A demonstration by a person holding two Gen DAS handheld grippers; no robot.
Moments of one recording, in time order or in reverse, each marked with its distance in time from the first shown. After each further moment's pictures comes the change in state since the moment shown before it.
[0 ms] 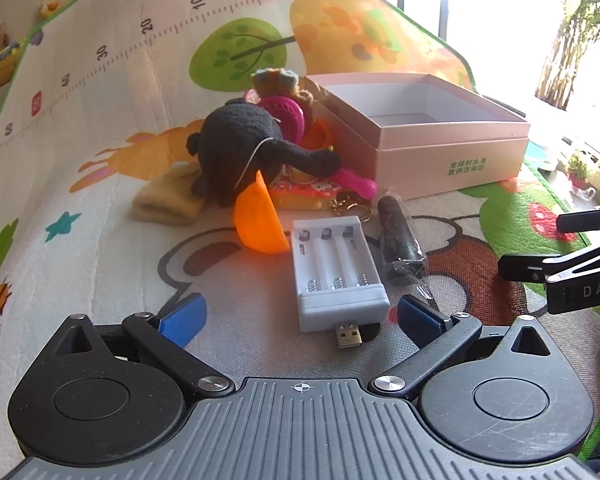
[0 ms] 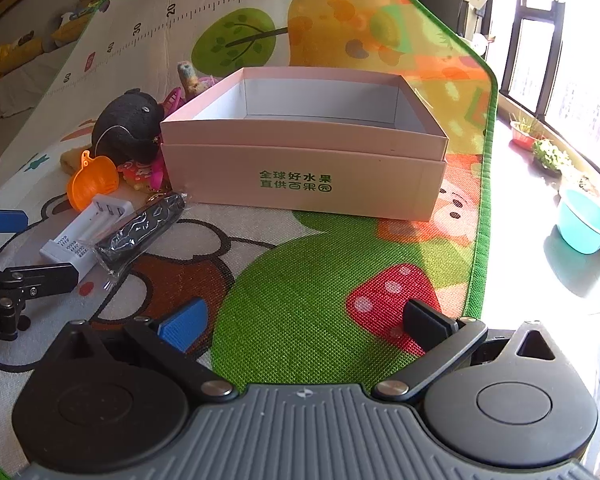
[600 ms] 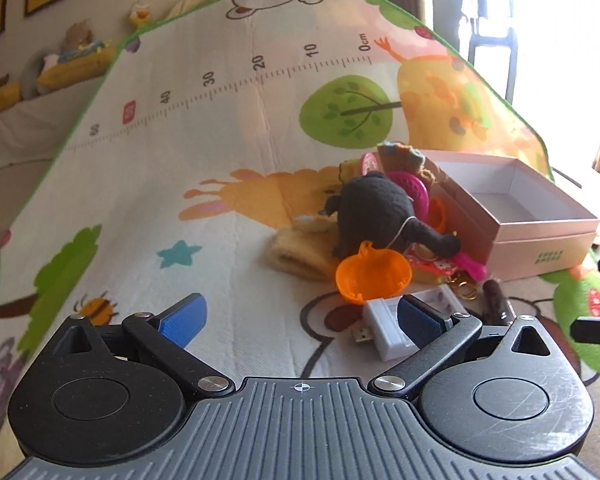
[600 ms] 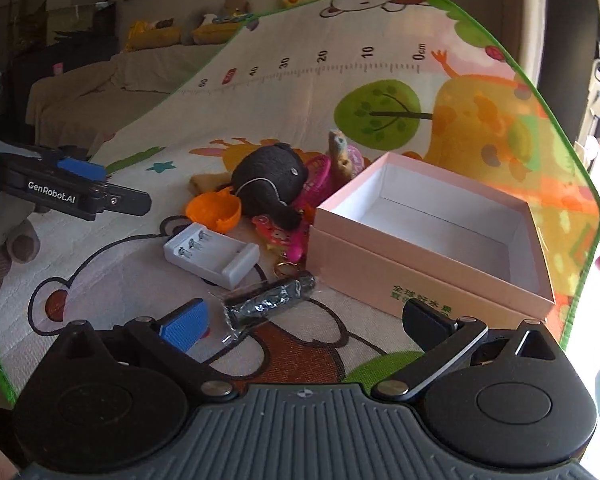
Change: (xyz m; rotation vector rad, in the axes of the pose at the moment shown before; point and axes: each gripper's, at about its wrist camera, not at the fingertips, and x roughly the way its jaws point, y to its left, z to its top) left arm -0.039 0.079 0.010 -0.217 -0.112 0.122; right arm -0.025 0.051 0.031 -0.381 -0.146 0.288
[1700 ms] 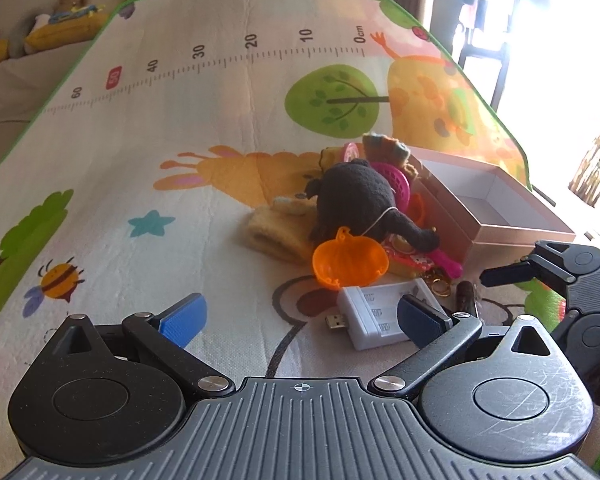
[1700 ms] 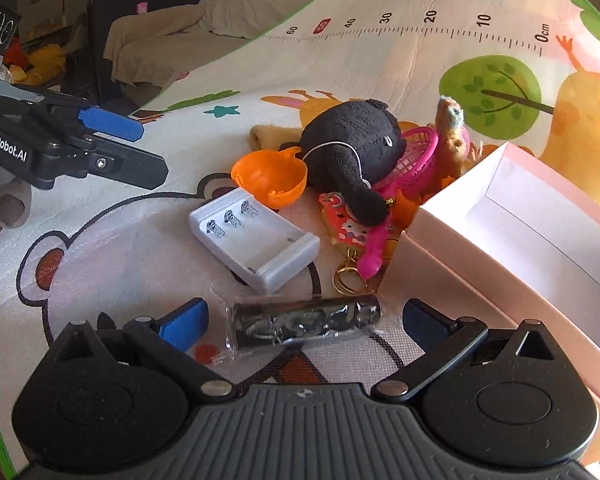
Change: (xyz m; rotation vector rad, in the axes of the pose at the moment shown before) left arm 0.010 0.007 -0.011 -0.070 0.037 -0.082; right arm 0.080 -0.006 0.014 -0.137 0.119 0.238
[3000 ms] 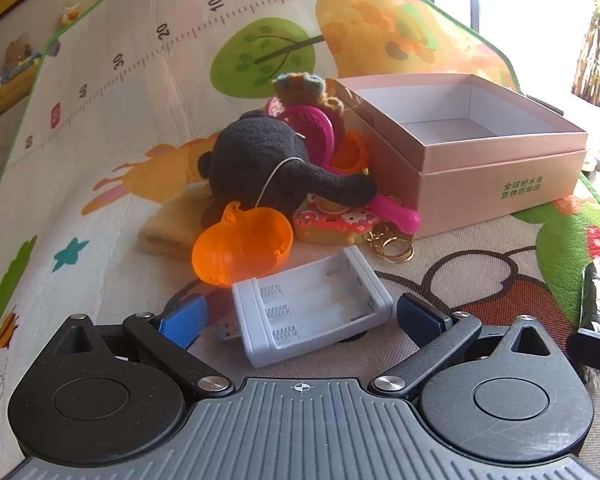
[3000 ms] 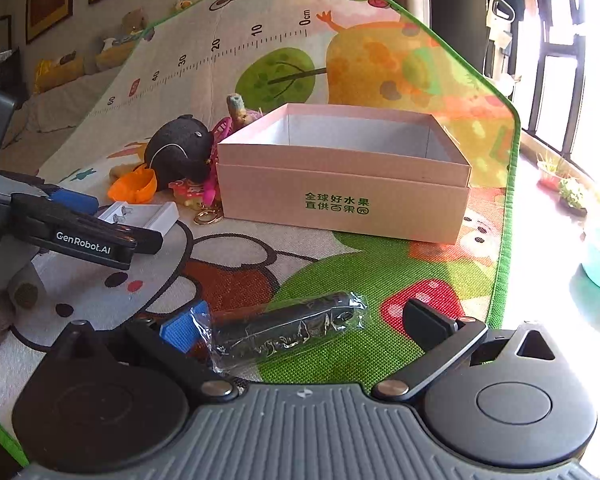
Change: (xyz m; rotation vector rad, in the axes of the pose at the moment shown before) left arm 0.063 -0.085 -0.010 0.266 0.098 0.080; right arm -0.083 0.019 -0.090 0.469 -0.141 -0.439
